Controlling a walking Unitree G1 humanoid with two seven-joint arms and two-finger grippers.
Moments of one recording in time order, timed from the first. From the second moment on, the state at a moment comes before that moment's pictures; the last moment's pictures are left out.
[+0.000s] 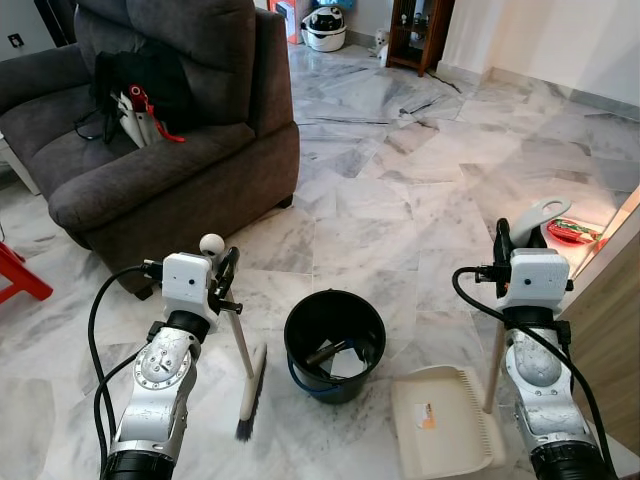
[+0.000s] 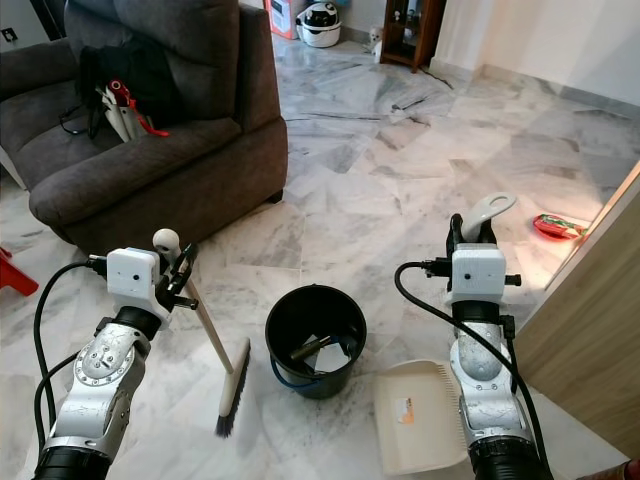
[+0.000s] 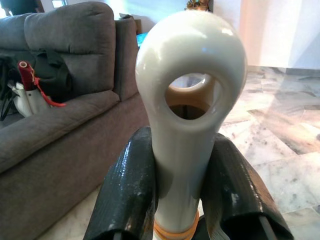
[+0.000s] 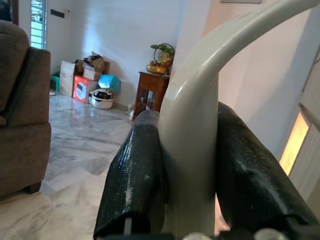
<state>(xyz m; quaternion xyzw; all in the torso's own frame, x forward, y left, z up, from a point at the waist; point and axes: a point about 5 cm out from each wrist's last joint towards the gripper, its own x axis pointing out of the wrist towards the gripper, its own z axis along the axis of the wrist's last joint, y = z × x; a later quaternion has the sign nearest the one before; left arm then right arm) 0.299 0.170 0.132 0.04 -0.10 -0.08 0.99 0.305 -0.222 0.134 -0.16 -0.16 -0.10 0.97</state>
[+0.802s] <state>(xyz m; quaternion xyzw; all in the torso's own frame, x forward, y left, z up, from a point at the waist) 0.299 0.159 0.130 0.03 -0.10 -0.09 0.99 0.305 -0.221 0.136 -0.15 -0.17 -0.10 0.97</state>
